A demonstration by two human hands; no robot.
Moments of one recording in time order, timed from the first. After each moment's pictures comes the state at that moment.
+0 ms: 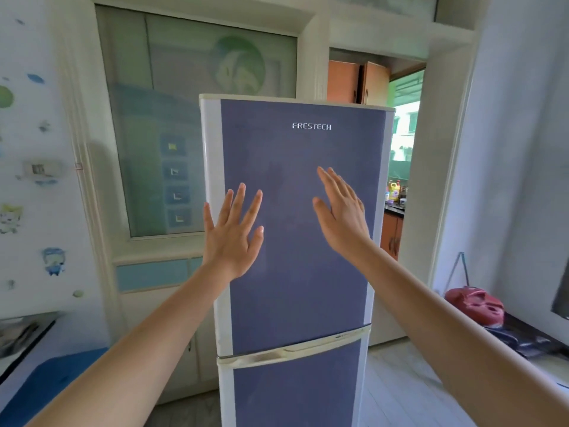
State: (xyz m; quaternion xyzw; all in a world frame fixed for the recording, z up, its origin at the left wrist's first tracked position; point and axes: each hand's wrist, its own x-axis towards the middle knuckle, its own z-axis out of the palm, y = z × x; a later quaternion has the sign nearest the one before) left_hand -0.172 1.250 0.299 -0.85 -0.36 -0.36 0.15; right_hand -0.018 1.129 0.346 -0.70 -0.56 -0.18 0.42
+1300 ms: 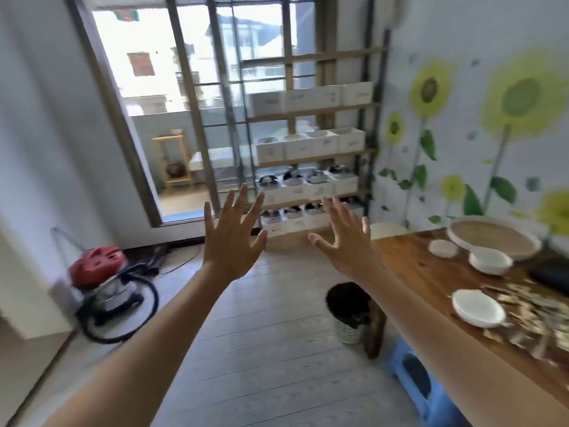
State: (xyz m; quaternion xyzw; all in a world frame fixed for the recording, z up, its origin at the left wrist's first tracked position) left_hand 0.111 0.710 0.219 -0.90 0.30 -0.31 -0.02; right_hand 0.023 0.516 0.202 -0.94 0.10 -0.25 0.21
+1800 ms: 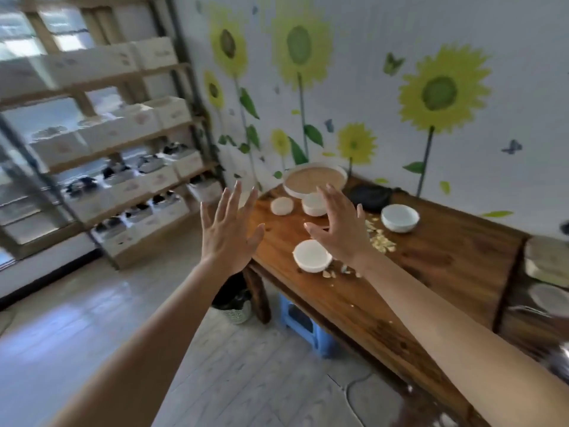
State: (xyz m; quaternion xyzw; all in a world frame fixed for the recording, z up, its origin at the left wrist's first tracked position) left_hand 0.028 0.376 0.155 -0.82 0.54 -0.14 -0.08; right_hand -0.140 0.259 0.132 -0.87 0.39 -0.25 0.17
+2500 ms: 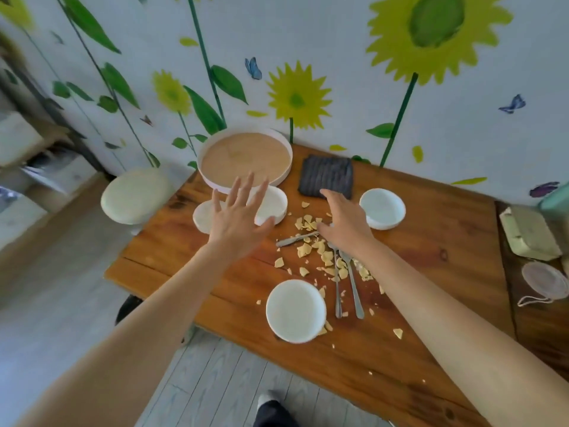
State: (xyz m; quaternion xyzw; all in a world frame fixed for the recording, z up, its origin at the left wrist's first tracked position) left_hand 0.129 0.042 0.034 -0.70 0.71 0.02 -0.07; right_hand -0.066 0.022 0.038 -0.75 0.62 -0.11 0.19
